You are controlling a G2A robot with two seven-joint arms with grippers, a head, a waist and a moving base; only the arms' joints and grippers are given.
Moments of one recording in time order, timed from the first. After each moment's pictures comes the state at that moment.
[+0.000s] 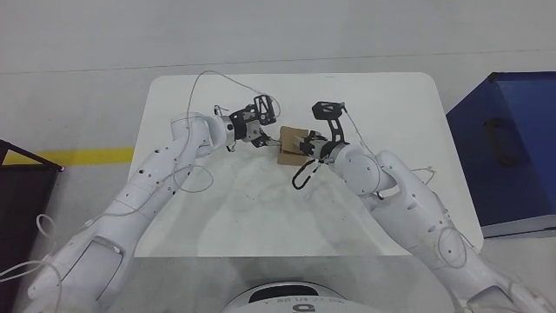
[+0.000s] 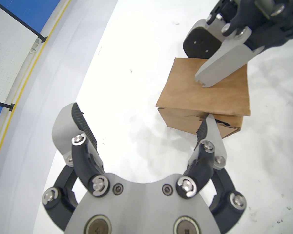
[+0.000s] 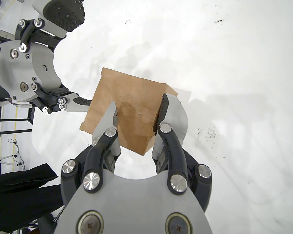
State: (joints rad) left arm 0.87 -1.18 -0.82 -1.18 1.54 -0.70 0.05; right arm -1.23 -1.13 0.95 -1.72 -0.58 0.36 0.65
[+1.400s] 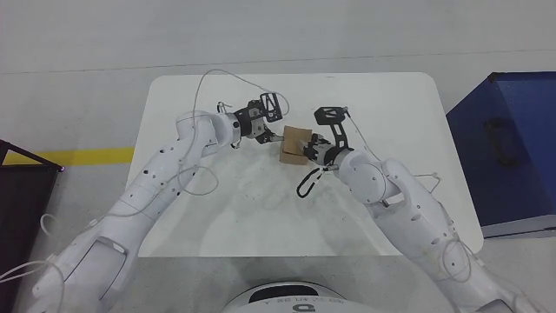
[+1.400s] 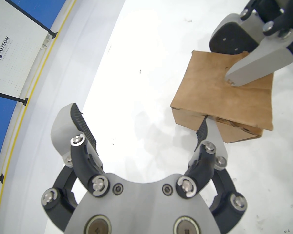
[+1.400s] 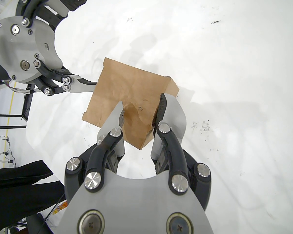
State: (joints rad) left arm 0.87 -1.21 -0.82 -1.22 1.57 -0.64 -0.03; right arm -1.30 -1.13 1.01 -1.78 -0.67 0.29 0.67
